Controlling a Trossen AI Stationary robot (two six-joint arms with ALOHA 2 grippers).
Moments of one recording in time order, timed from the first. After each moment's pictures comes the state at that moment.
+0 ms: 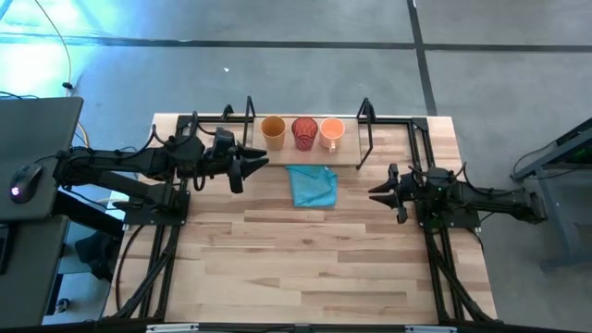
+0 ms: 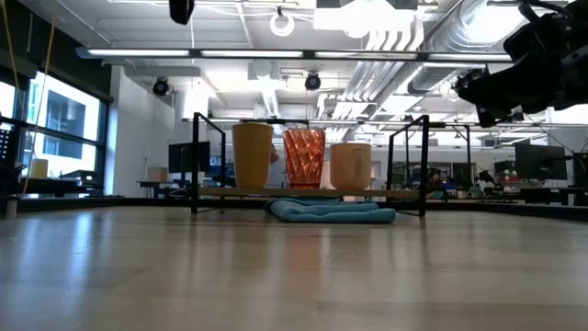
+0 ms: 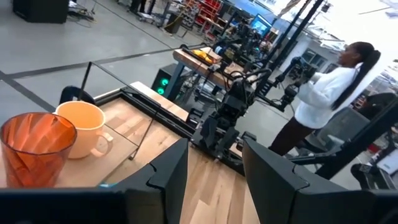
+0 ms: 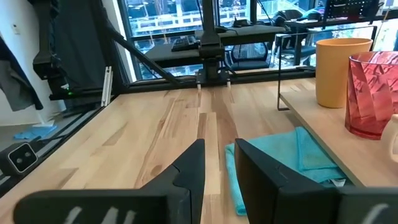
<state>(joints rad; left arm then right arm) 0.10 0.97 0.90 -0.05 -0.25 -0.50 -0.15 0.12 0.01 0.05 -0.21 0.08</state>
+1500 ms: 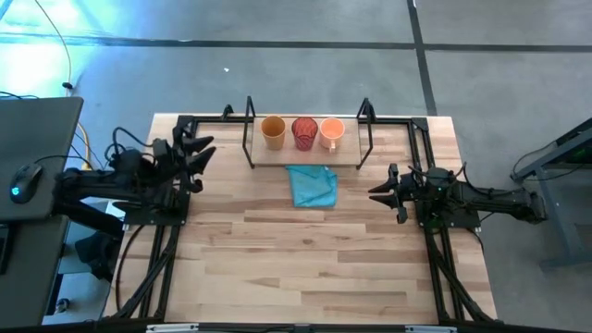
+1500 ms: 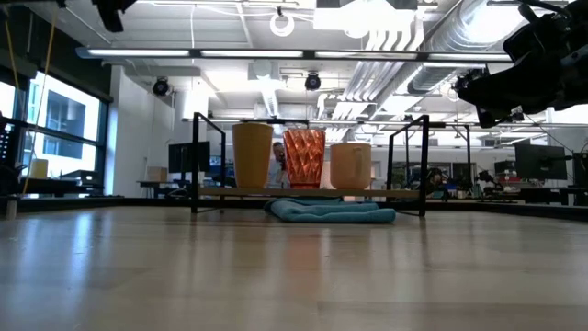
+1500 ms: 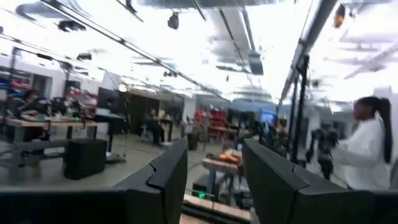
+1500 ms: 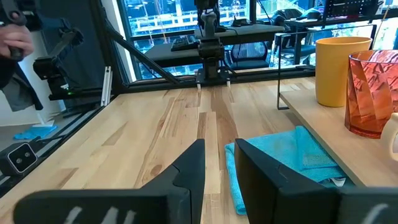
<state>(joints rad) 0.10 0.34 0.38 0.36 -0.38 0.02 -0.15 0.12 0.01 0.04 -0.21 0.08</state>
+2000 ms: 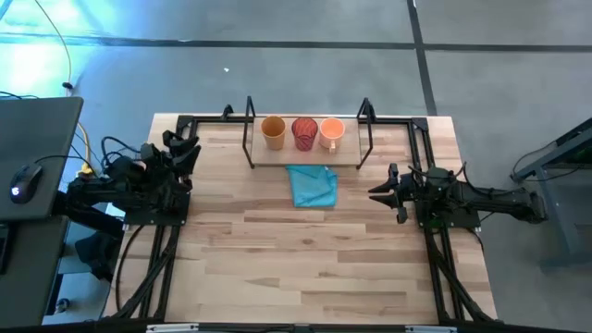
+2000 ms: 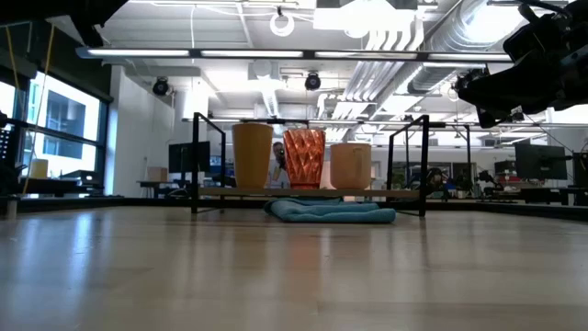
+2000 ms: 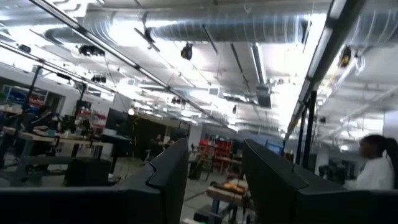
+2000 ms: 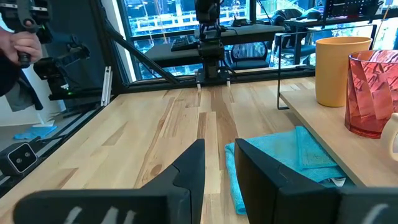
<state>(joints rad) 0.10 0.07 0.21 0.42 -0.43 0.03 -0.15 0.12 0.01 0.04 -0.21 0.08</state>
